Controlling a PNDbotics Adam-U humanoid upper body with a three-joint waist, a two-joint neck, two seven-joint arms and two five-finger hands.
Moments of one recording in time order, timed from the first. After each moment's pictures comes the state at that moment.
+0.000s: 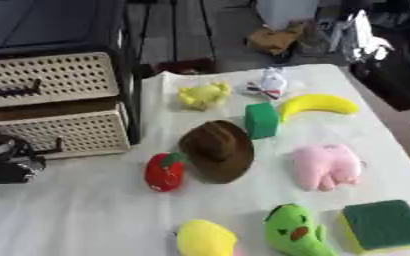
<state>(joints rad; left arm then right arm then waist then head) -0.91 0.65 -0.44 -1.32 -0.78 0.34 -0.62 -0.59 -0.79 -0.06 -1.98 0.60 0.01 -0.23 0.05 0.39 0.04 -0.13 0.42</state>
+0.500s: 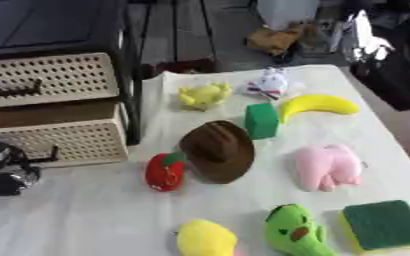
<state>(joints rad) -0.86 0.71 -0.46 -1.43 -0.81 0.33 -0.63 -0.58 -0.79 -0.06 -1.98 0.60 0.01 -0.23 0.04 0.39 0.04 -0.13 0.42</state>
